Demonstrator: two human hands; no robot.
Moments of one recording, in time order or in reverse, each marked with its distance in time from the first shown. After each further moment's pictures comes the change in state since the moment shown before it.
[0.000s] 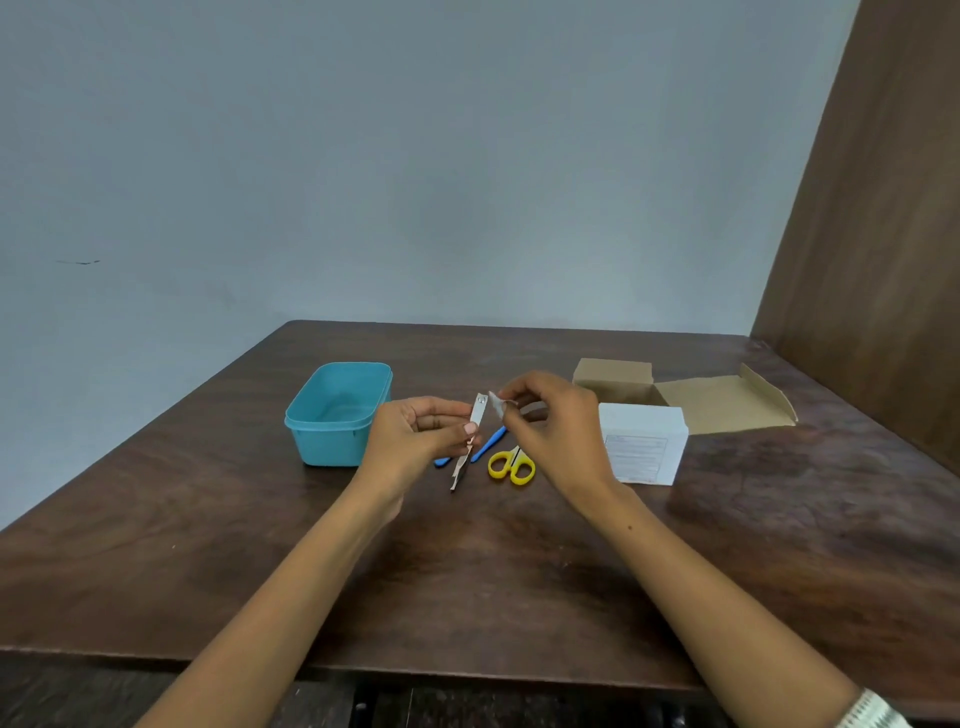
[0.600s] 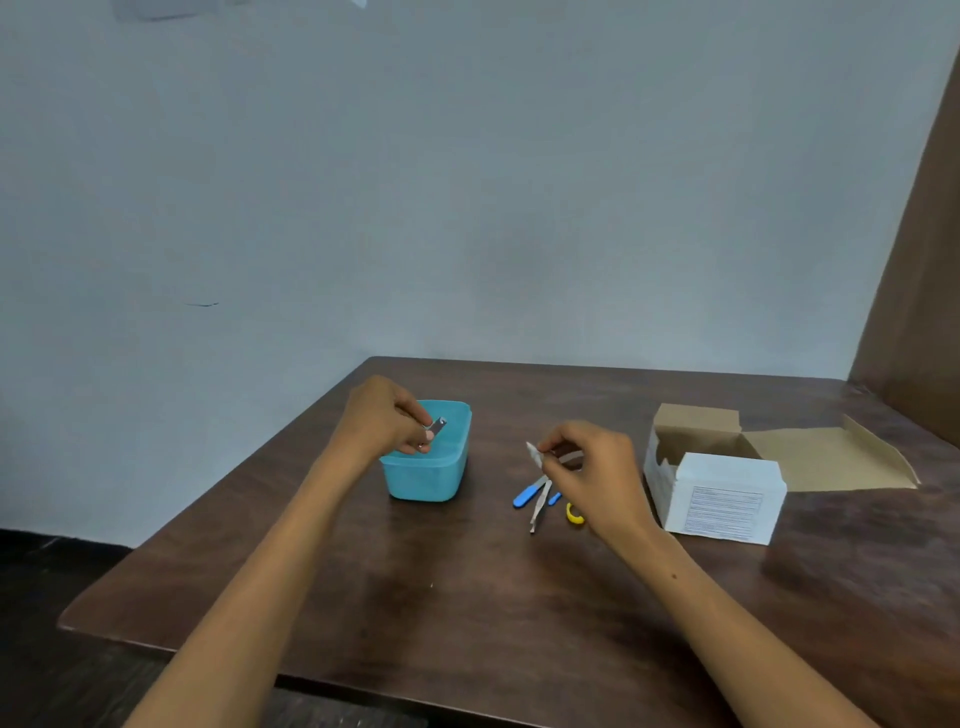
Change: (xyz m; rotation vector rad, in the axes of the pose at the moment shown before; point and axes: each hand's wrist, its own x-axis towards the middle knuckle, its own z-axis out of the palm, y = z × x) left_hand 0.036 0.042 -0.104 0.620 0.148 -0.068; right_hand 0.008 -0.008 0.036 0.046 -0.071 -0.005
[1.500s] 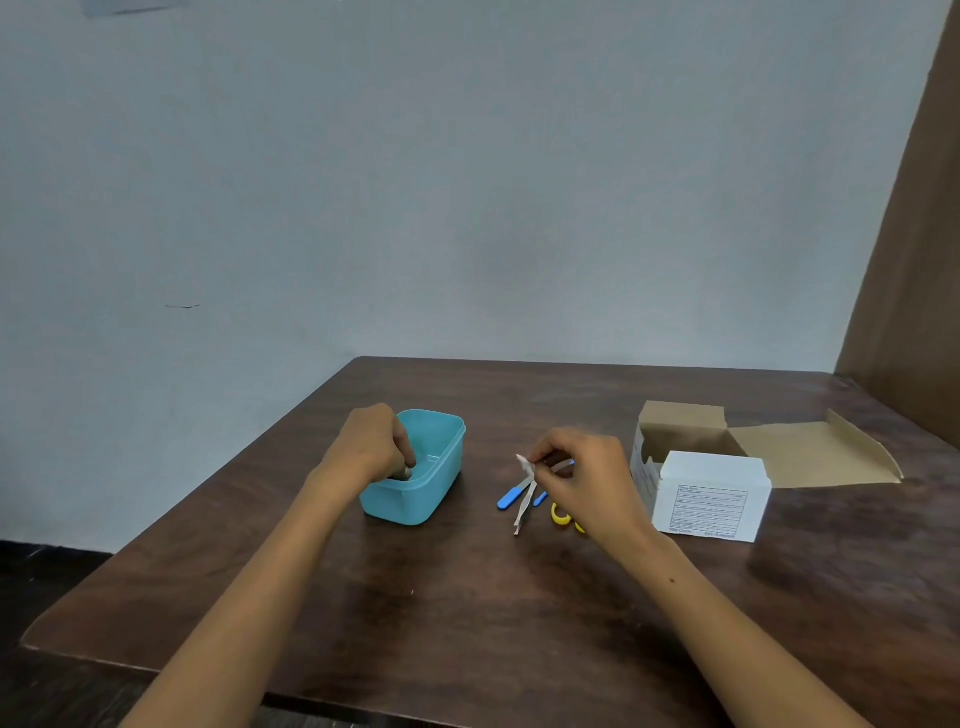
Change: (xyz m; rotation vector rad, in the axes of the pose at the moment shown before) left_hand 0.006 -0.010 0.021 0.421 -0.067 -0.001; right_hand -0.003 0.004 -0.010 -0.058 -0.117 0.052
